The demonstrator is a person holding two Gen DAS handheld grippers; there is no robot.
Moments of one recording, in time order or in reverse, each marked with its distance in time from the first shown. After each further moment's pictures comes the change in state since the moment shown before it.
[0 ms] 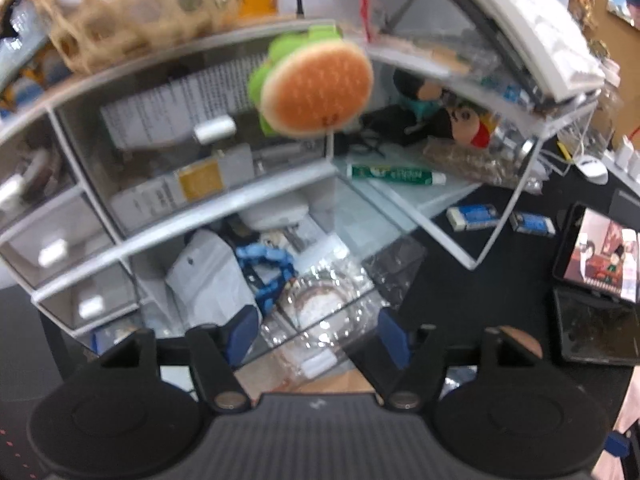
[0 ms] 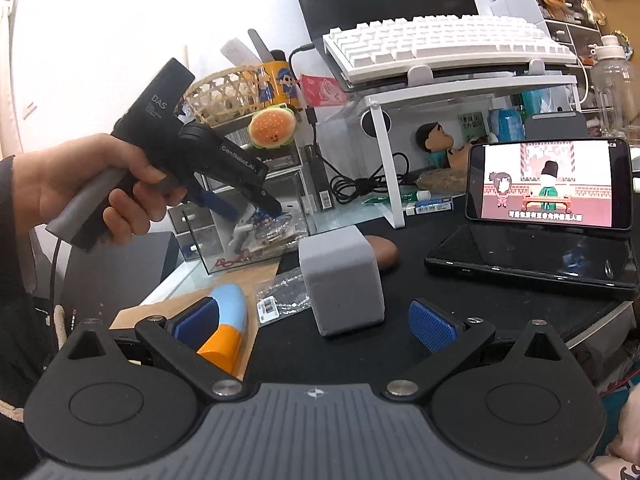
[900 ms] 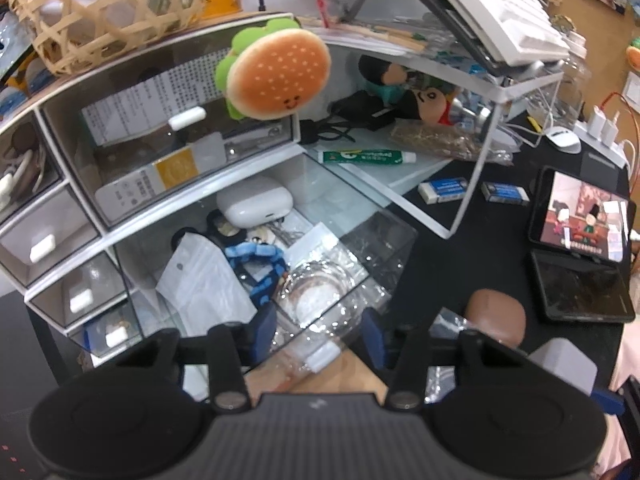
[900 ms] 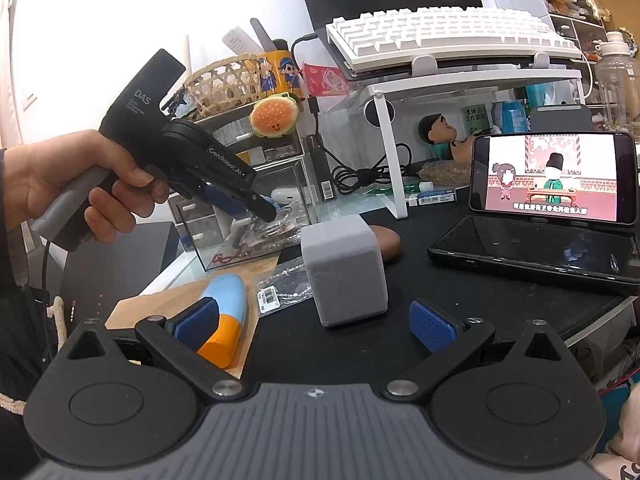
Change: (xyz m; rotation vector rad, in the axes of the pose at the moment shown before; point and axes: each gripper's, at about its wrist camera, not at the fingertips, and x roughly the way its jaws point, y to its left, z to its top) left arm -0.014 0.000 -0.011 0.064 0.010 -0.065; right arm 0.005 -0.008 0.001 0.050 -0.006 -0.008
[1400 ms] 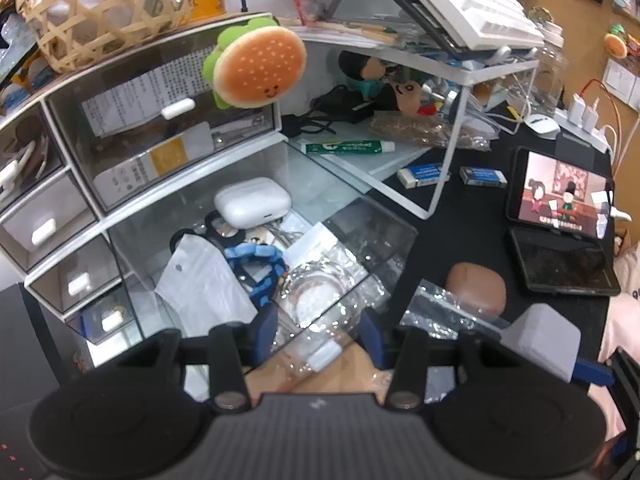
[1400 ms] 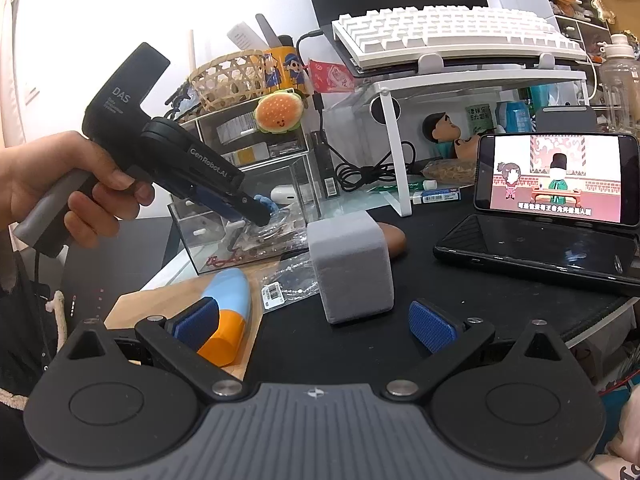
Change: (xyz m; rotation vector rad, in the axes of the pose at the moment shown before) left arm -0.014 -0.002 -0.014 0.039 -0.005 -0.032; right arm 0.001 0.003 -0.001 -0.014 0.008 0.001
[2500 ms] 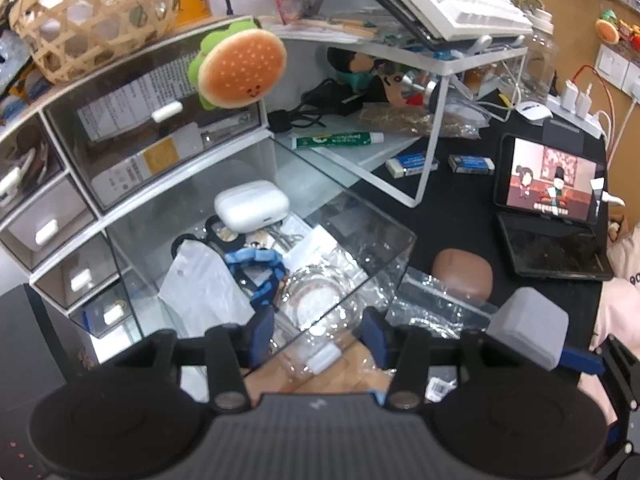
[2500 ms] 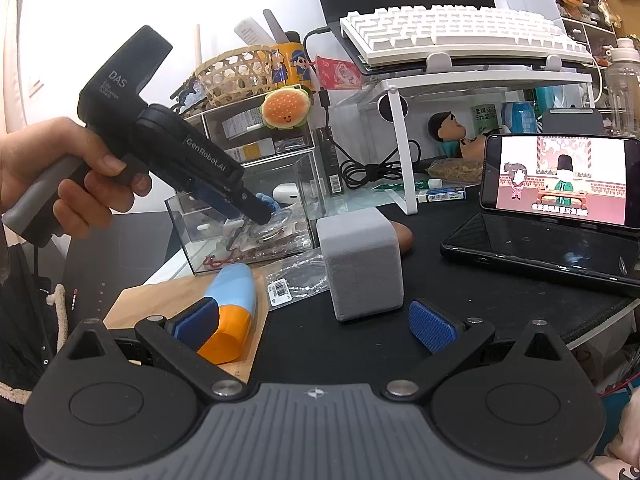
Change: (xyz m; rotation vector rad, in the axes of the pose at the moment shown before) left arm -0.014 -0.008 0.001 0.035 0.016 0.010; right arm 0.004 0.000 0.002 -0.018 0.008 0.002
